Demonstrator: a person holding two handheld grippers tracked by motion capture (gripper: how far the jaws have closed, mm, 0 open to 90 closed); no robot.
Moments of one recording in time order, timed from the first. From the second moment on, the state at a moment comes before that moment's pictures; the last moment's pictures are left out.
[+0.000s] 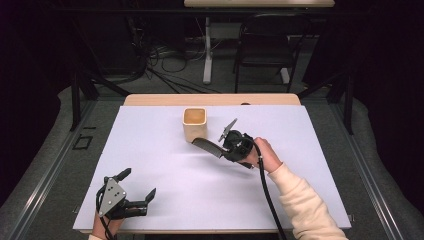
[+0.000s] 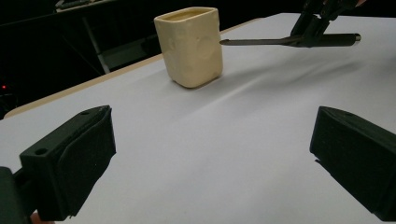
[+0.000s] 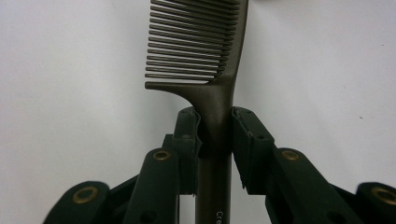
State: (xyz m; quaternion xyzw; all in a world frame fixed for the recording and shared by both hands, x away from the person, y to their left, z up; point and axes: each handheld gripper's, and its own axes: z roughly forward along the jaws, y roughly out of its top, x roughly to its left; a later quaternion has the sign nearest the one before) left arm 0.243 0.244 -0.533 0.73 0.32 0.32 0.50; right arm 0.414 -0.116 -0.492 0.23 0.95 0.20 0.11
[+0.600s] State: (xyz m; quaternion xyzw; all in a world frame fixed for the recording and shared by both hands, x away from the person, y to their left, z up) left arm 0.242 0.245 -0.532 0.73 0.32 0.32 0.51; right arm 0.410 -0.125 -0.486 0.23 0.93 0.25 0.11
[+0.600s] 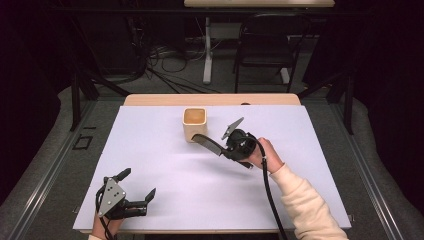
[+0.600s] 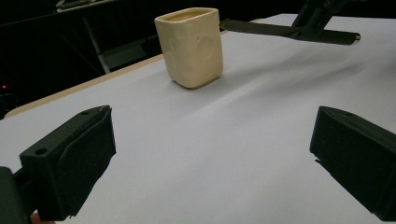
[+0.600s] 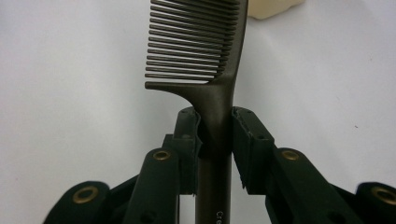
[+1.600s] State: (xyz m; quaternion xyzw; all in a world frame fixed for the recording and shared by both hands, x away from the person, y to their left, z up) left arm 0.242 0.244 -0.532 0.73 0.32 0.32 0.51; right arm 0.407 -0.138 -0.474 0.24 0.91 0.31 0.13
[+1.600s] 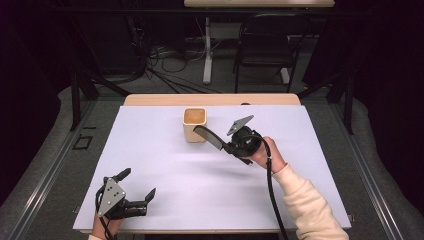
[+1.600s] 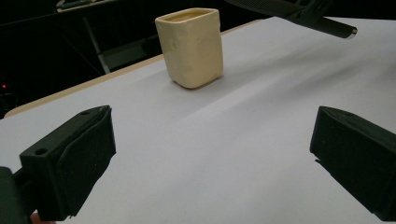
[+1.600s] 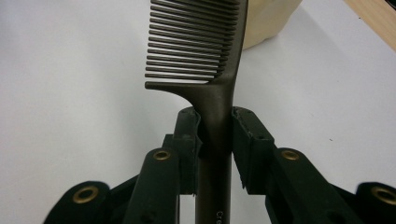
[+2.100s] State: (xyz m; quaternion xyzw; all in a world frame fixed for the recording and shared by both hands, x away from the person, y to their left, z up) left arm 0.242 0.244 -0.532 0.73 0.32 0.32 0.50; right arm 0.410 -0.143 -0.470 0.25 0.90 0.34 0.15
